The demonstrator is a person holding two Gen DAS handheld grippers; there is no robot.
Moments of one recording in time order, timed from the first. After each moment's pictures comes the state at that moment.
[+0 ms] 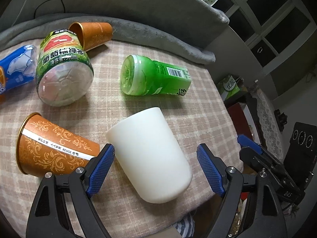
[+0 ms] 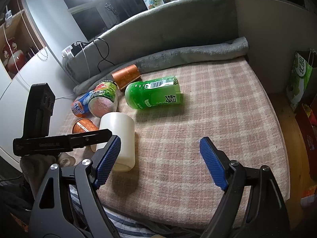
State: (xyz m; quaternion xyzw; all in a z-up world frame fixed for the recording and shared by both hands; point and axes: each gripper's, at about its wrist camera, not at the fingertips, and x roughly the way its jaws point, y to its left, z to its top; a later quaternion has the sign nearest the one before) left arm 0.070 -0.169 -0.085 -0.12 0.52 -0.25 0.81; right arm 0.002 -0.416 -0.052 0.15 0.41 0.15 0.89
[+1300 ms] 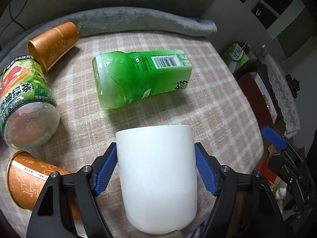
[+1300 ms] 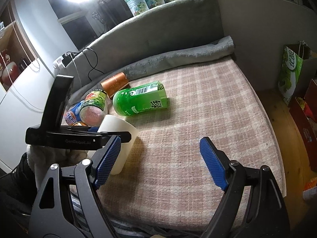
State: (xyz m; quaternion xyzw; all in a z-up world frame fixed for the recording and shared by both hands) left arm 0.112 -0.217 -0.099 0.01 0.57 -0.27 0.78; right arm 0.003 -0.438 -0.055 0.17 0.40 0.11 0.89
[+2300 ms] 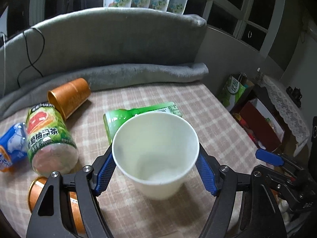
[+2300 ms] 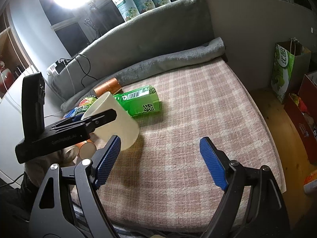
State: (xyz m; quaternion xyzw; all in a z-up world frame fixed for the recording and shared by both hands) left arm 0.094 -0.225 -0.064 0.02 0.40 -0.25 0.88; right arm 0.000 -0.441 -0.056 0.18 0.39 0.08 0.90
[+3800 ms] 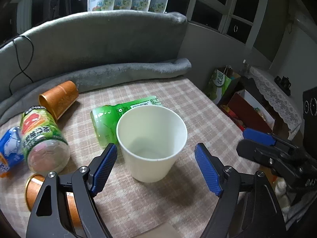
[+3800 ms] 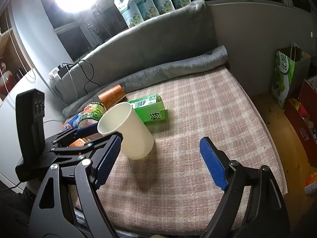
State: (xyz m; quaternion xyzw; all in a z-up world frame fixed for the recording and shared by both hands) left arm 0.070 -0.226 -0.058 0.04 0.40 -0.30 0.87; right arm -0.001 -0.431 -0.044 0.18 0.36 0.08 0.91
